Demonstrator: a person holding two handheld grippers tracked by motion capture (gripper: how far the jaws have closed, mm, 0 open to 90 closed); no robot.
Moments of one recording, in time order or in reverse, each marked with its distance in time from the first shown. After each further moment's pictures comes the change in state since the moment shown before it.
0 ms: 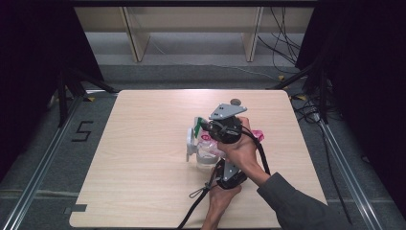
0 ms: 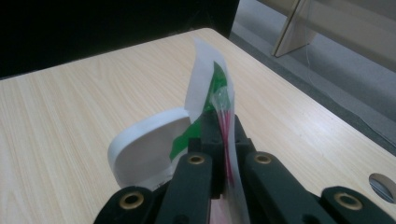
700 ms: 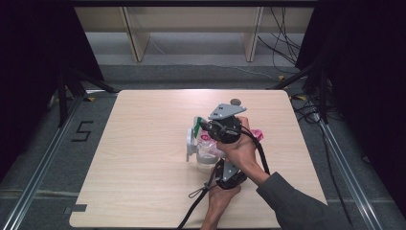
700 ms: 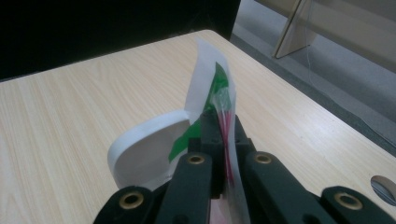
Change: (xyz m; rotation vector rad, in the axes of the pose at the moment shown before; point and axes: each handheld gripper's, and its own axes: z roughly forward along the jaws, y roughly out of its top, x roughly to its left) left arm 0.000 0.000 -0.001 -0.001 -0.003 0.003; right arm 0.000 0.000 0.002 0.011 0.016 0.002
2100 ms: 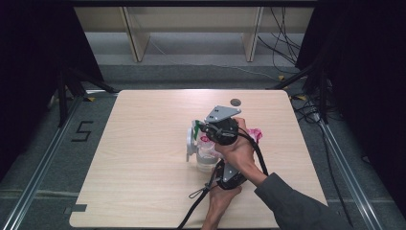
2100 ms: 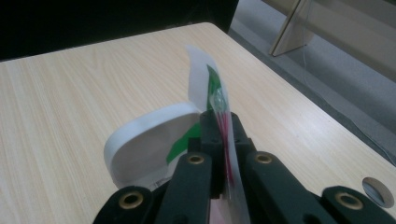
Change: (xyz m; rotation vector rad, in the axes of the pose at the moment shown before) left arm 0.002 0.001 -0.002 0.035 0.023 0.077; right arm 0.005 0.000 0.005 0.017 -0.037 -0.056
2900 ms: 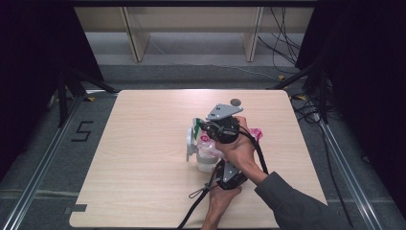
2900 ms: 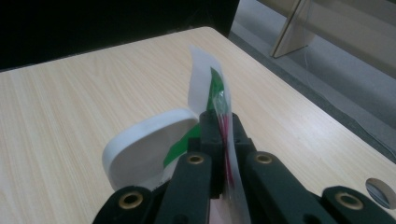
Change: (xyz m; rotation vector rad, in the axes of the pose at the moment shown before) left arm 0.000 0.001 -0.002 -0.002 -0.018 -0.008; right arm -0.002 0.001 -0.001 -0.005 0.013 0.038
